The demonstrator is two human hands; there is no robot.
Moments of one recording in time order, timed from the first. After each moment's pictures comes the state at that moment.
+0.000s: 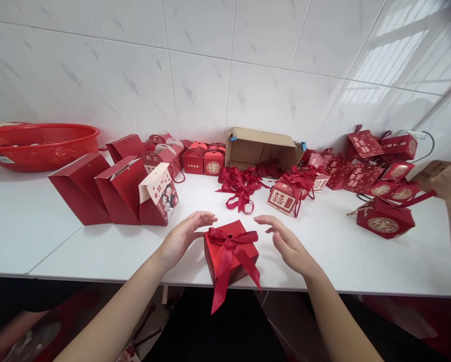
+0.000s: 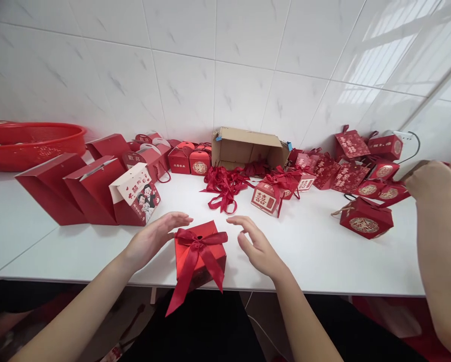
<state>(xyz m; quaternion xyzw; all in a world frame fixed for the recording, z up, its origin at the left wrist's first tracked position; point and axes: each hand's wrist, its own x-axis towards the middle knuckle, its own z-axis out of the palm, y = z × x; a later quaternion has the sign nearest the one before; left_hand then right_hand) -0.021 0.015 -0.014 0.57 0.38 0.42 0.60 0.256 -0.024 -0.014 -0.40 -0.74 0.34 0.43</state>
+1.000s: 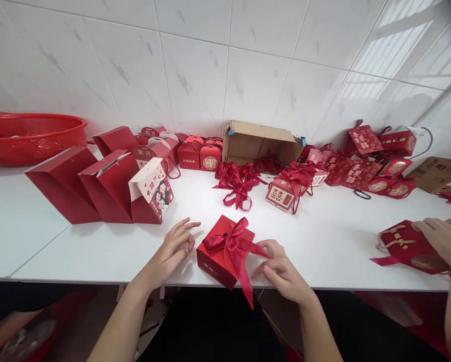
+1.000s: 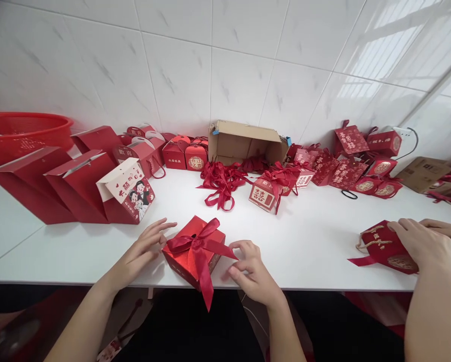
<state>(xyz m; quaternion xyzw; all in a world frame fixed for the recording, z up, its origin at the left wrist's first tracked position) -0.054 0.002 -0.052 0.83 0.44 0.25 0.23 0.253 -0.054 -0.065 -0.47 -0.76 0.29 0.35</state>
